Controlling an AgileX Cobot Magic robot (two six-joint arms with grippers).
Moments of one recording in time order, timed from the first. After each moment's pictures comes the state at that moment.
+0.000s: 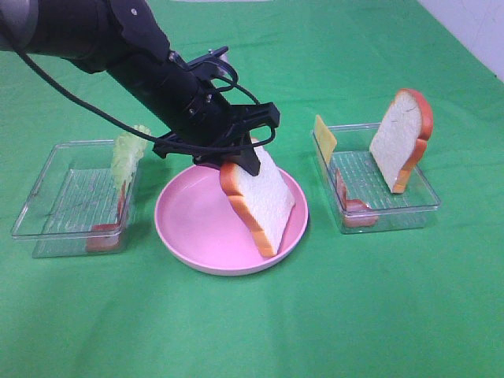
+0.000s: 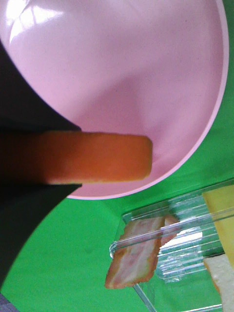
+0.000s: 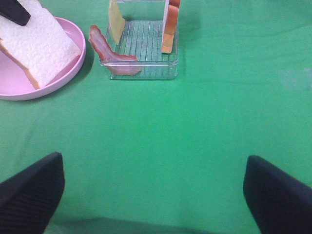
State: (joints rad) left arm -0.52 2.07 -1.49 -0.63 0.67 0.06; right arm -0.01 0.00 -0.46 0.10 1.11 -0.07
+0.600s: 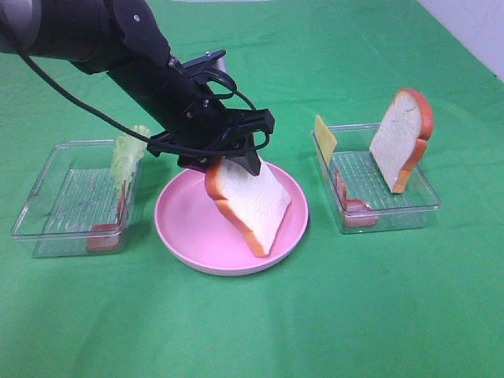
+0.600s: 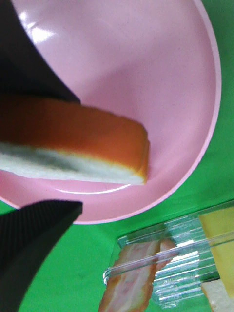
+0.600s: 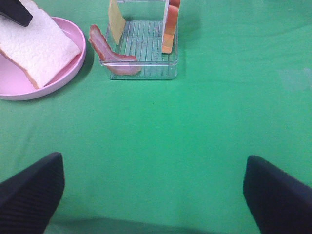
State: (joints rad) left arm -0.52 2.08 -1.49 -0.54 0.65 0.02; right arm -0.01 0.00 -0.46 0.10 1.11 -0.07
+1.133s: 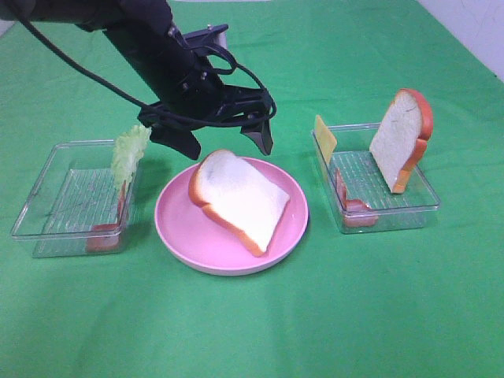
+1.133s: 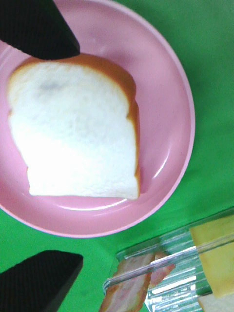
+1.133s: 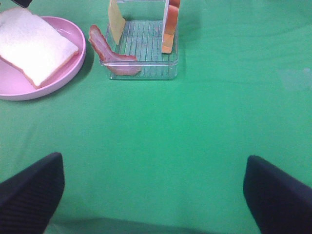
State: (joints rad) left arm -0.52 2.08 -1.65 -0.33 0.82 -0.11; right arm -0.01 0.00 -0.46 0.10 1.11 -0.07
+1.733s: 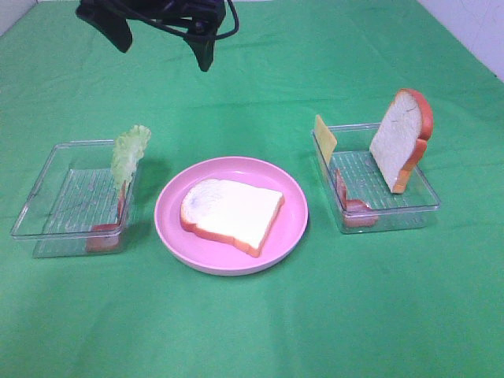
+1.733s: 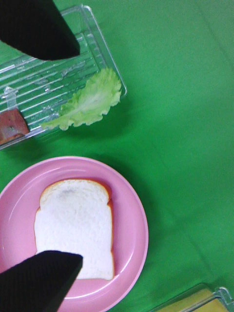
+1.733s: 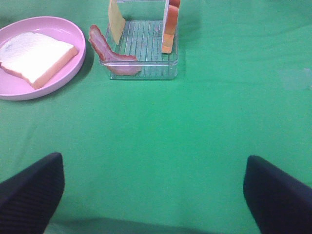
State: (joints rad) left arm -0.52 2.04 -2.04 0.12 1.21 -0.20; right arm -0.01 0.00 -0.46 0.10 1.11 -0.07
